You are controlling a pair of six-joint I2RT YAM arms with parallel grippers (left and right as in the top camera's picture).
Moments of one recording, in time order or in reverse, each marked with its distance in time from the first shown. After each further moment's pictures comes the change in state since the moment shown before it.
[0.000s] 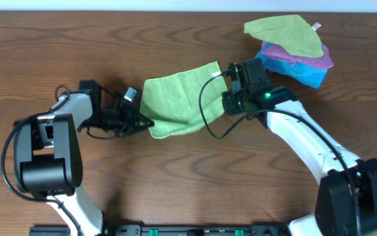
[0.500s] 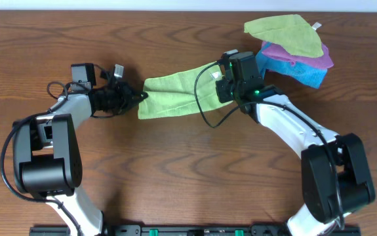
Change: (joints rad) left arm 0.004 -0.001 -0.004 0.567 -0.119 -0.485; right arm -0.001 0.147 0.003 0.297 0.061 -0.056
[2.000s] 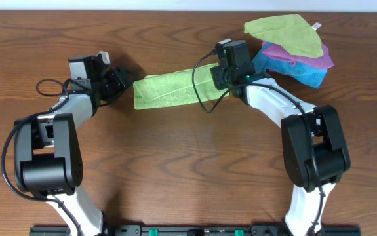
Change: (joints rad) left arm -0.007 0.006 0.000 0.272 -0.351 -0.159; right arm -0.027 0.240 0.196 0.033 0.054 -0.097
